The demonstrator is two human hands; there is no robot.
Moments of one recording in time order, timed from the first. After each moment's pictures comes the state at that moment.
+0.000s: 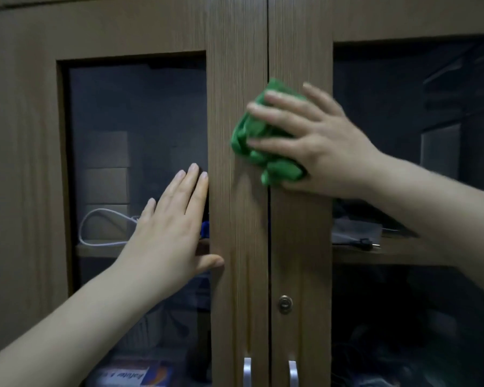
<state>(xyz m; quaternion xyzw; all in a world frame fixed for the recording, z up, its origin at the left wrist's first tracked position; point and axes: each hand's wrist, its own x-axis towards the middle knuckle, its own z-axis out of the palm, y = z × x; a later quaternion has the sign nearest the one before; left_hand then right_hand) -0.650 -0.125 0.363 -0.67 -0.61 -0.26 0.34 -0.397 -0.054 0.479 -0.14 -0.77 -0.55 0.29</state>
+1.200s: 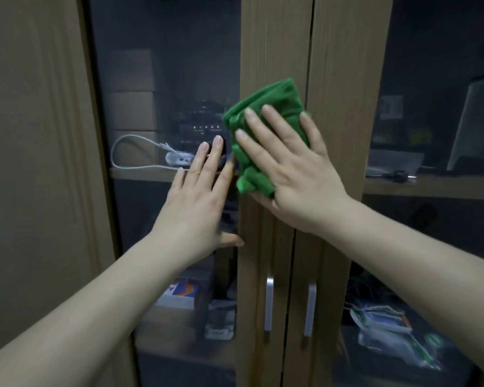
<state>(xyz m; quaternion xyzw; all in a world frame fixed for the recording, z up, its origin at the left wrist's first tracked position) -0.661 -0.127 0.289 -0.67 -0.62 -0.21 0.34 -0.473 -0.060 0.330 -0.25 -0.77 -0.47 0.36</state>
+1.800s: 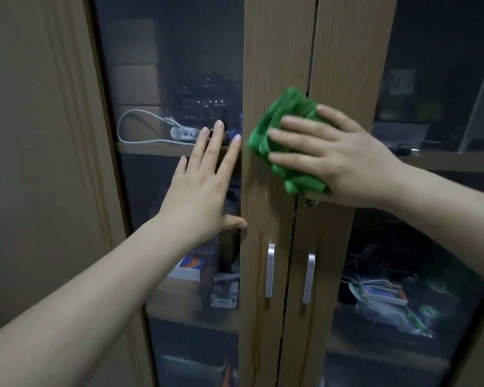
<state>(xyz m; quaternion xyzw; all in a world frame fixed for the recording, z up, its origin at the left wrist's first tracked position) -0.654 -0.137 0.276 -0.67 -0.64 -0.20 0.33 -0.406 -0.051 0.340 -0.11 -0.83 -0.50 0.23</state>
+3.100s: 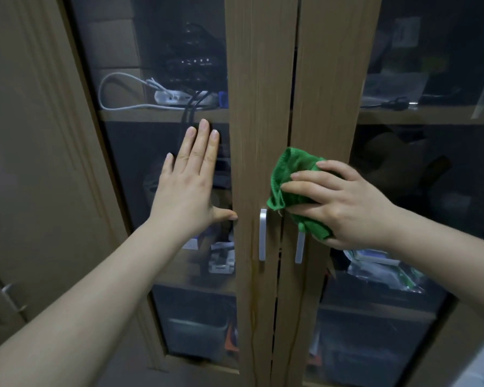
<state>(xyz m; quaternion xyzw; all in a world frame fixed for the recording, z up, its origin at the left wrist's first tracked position) -0.657 -0.136 0.223 -0.64 -0.68 -0.20 0.31 -0.372 -0.052 0.227 -0.11 -0.88 -0.42 0.19</state>
